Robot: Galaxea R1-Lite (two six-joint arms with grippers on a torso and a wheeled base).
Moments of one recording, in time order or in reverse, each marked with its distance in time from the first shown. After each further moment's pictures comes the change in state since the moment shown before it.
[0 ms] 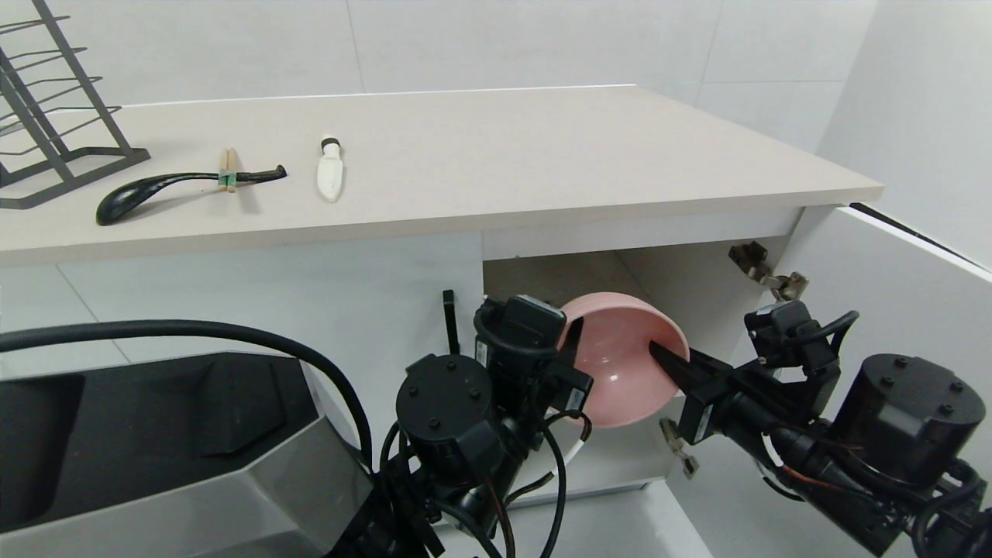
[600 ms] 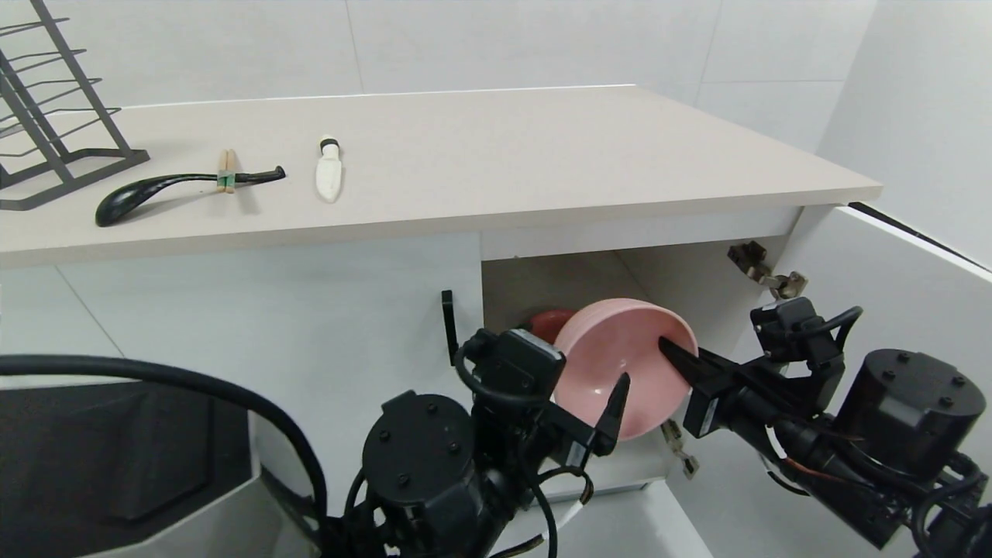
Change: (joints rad) left arm -0.062 -0.095 0.172 0.001 -0.060 -0.074; right arm -0.037 0.003 0.000 0.000 -0.002 0.001
